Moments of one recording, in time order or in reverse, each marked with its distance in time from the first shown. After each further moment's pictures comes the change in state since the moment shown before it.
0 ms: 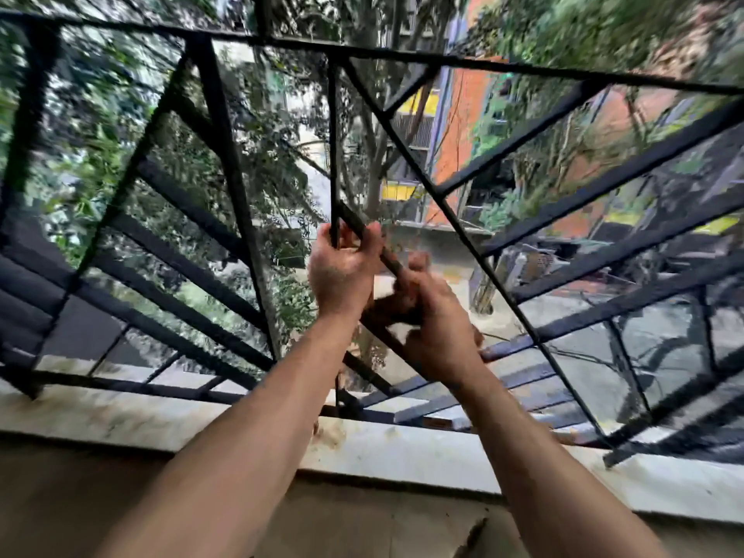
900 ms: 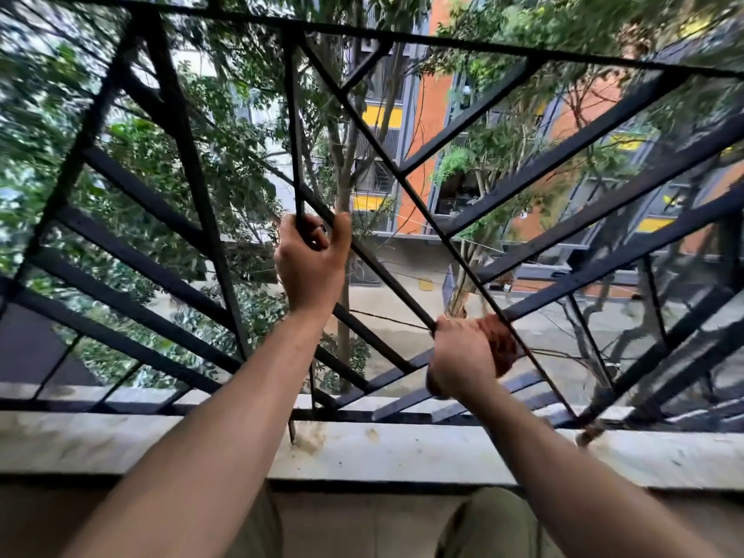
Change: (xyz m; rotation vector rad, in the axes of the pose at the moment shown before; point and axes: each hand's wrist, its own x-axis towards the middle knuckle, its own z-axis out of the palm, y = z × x) left_hand -0.013 -0.010 0.005 0.015 0.035 0.248; right_hand -0.047 0.057 0.002 -0.165 -0.019 0.500
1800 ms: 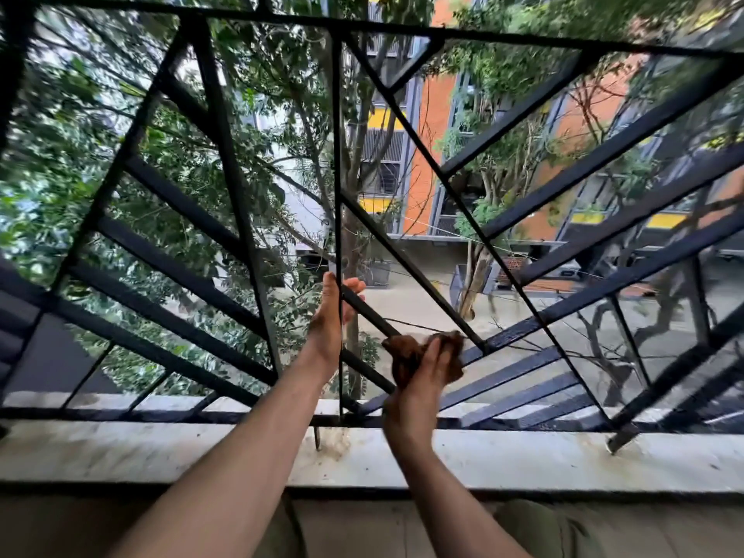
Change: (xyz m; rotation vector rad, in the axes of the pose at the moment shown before) left_hand -0.028 -0.075 -0.039 -0.372 -0.561 -0.715; right_hand -0.040 -0.044 0.131 0.347 0.372 0.012
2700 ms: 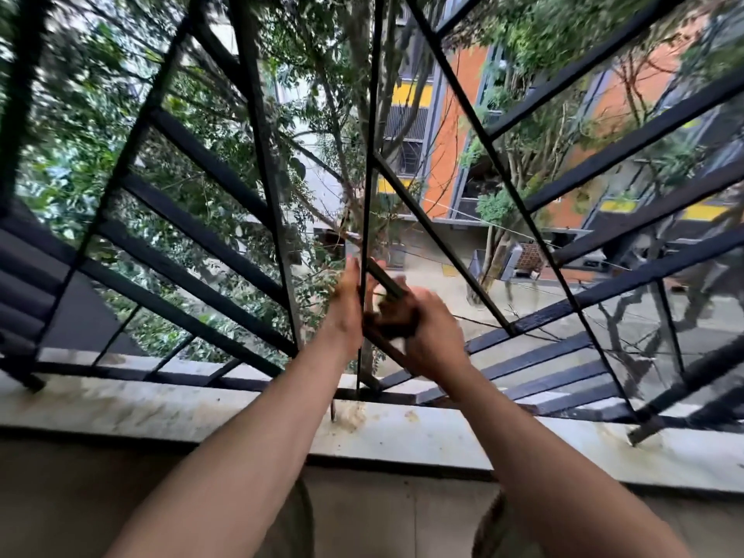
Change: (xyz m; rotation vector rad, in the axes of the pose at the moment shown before) left_hand -0.010 0.003 -0.002 -0.239 0.020 -0.177; right_hand 0.052 -0.030 -0.030 -0.231 -0.422 -0.413
